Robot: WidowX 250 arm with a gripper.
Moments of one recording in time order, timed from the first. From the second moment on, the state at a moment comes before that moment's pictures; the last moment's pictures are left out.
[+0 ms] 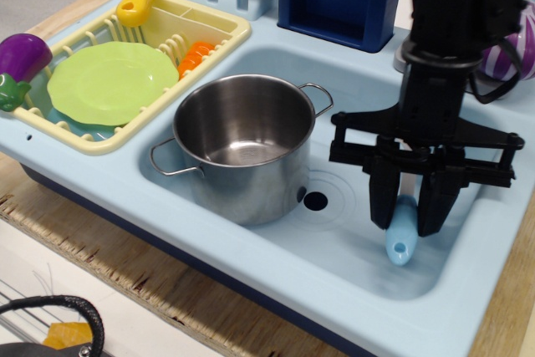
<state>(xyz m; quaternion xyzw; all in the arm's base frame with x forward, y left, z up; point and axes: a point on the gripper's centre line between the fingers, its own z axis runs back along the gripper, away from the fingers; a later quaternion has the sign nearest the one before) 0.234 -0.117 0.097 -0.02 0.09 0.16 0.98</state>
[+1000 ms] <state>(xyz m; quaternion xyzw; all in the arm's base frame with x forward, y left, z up) 0.197 -0.094 0.186 0.00 0.13 0.41 0.90</state>
